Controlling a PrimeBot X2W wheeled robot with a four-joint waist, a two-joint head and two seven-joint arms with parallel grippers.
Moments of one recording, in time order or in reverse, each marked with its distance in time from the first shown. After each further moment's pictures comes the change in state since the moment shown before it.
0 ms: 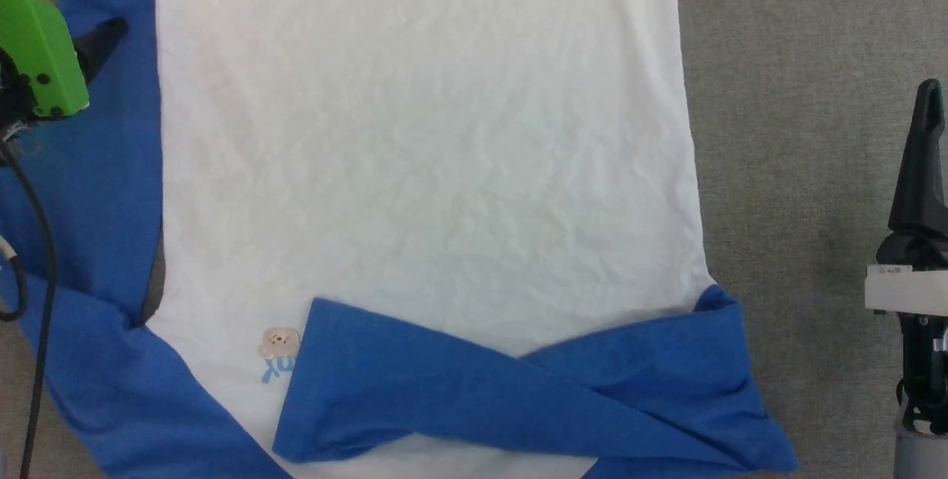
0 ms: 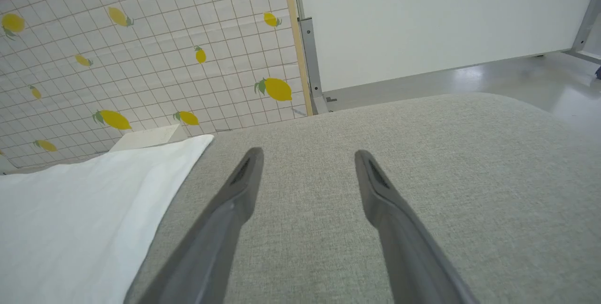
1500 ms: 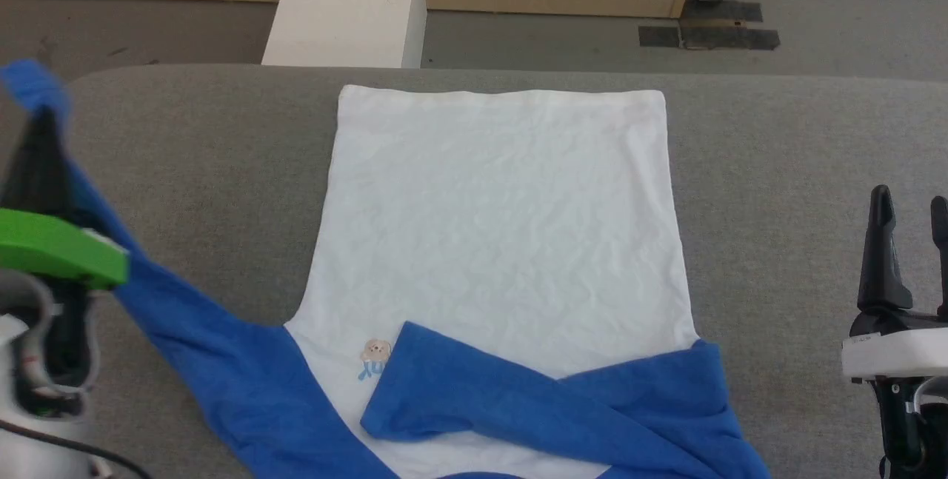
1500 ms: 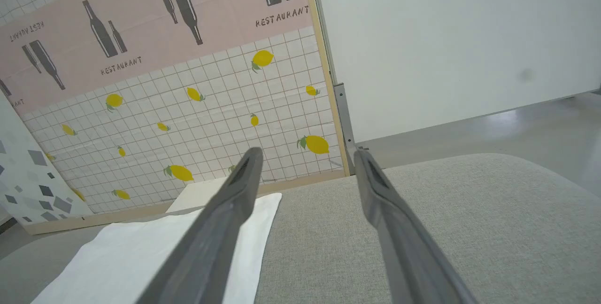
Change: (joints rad) left arm 0.634 -0.114 0.261 -0.514 -0.056 0.177 -0.678; right arm 0.131 0.001 -0.017 0.133 0.037 0.000 0.009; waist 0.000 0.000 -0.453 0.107
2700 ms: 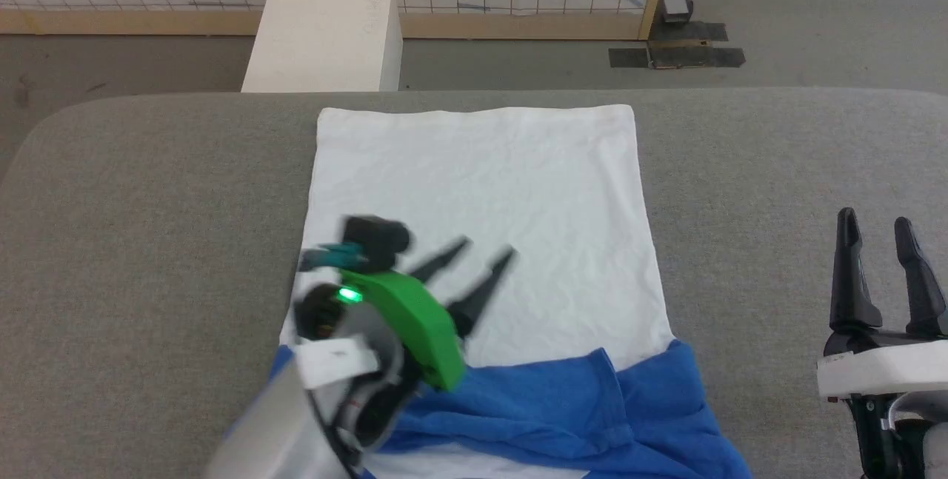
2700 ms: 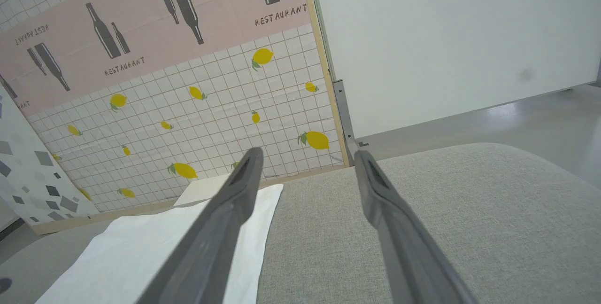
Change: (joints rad) left arm -0.050 -0.270 -0.684 0.151 -0.055 -0.122 0.160; right arm 0.035 0.000 0.048 0.024 0.018 0.000 -0.009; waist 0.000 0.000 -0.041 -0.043
